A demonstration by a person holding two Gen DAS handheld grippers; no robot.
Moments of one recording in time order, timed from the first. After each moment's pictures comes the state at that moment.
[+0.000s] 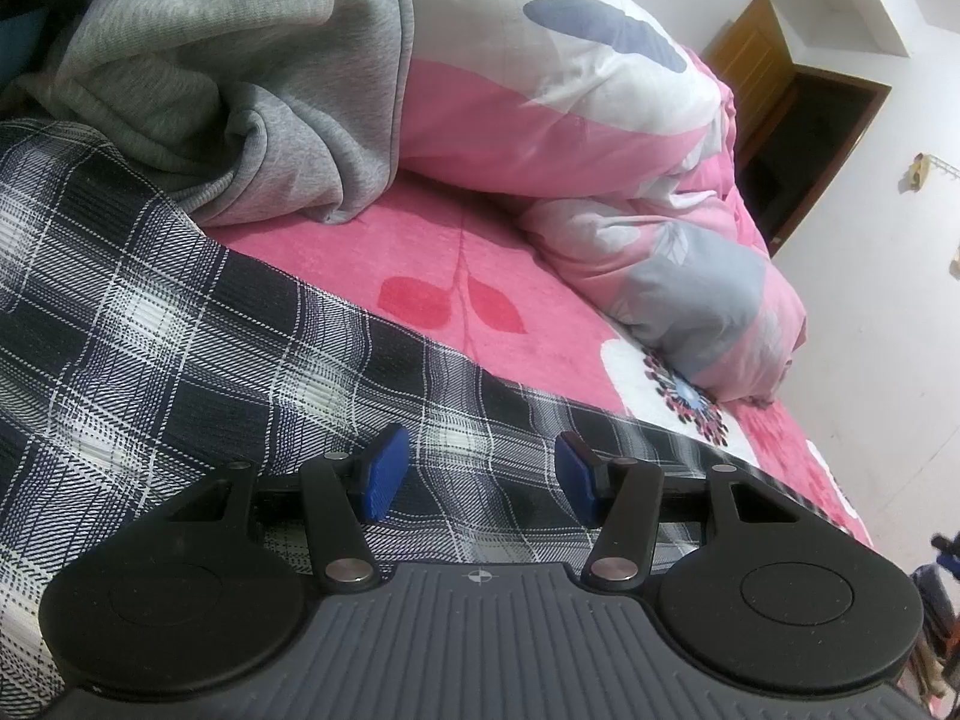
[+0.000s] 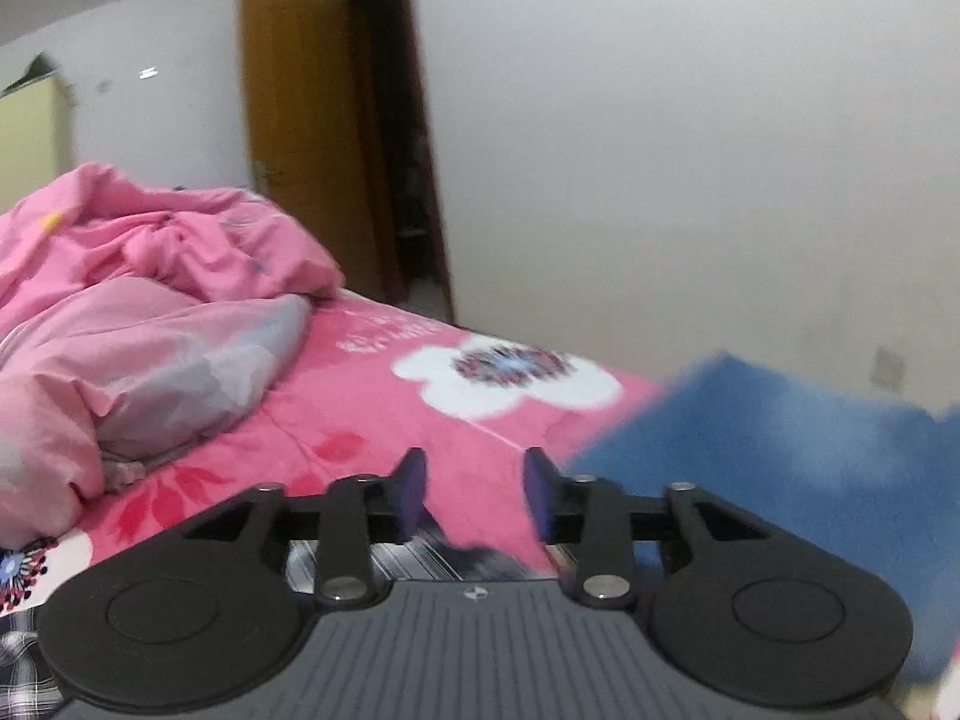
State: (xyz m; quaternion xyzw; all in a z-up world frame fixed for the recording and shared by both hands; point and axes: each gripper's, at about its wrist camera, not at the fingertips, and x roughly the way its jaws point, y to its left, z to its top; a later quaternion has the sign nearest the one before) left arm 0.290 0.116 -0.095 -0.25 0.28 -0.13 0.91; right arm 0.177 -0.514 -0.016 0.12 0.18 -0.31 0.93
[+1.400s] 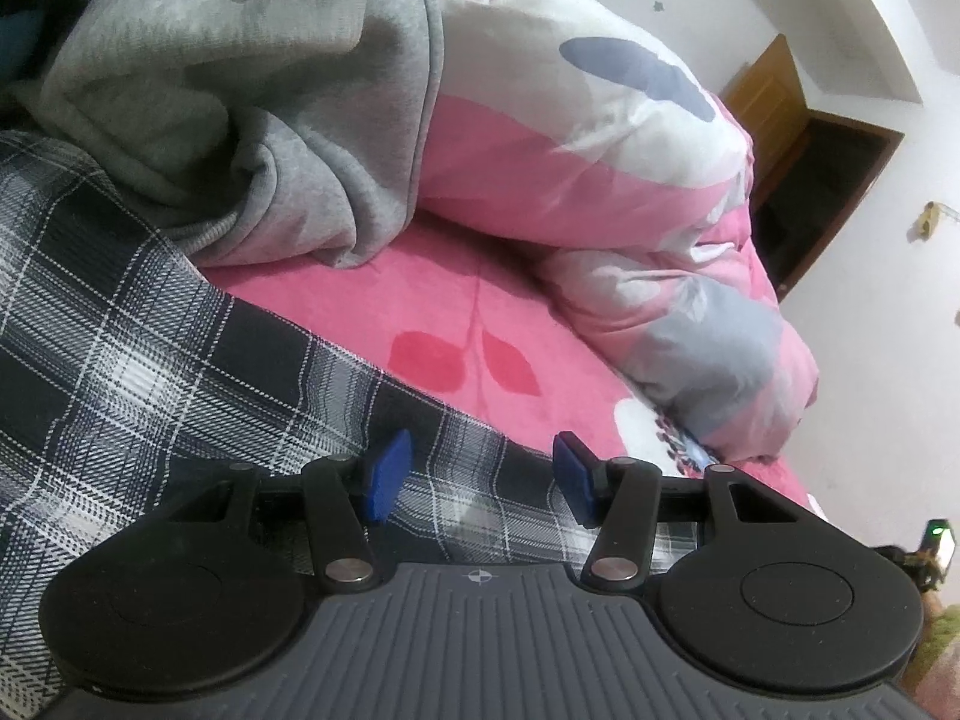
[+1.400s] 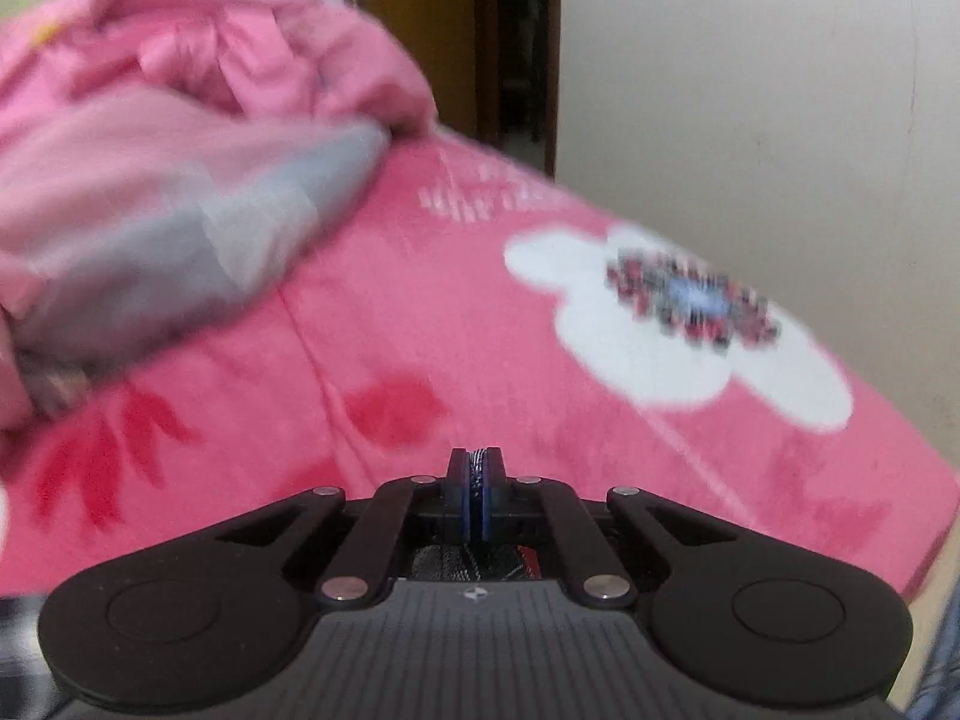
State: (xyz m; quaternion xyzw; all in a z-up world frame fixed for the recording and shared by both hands) left arm 0.310 0.124 -0.096 -0.29 0.25 -0.11 0.92; right arm 0.357 -0.584 -0.084 0.10 0.35 -0.24 0.90
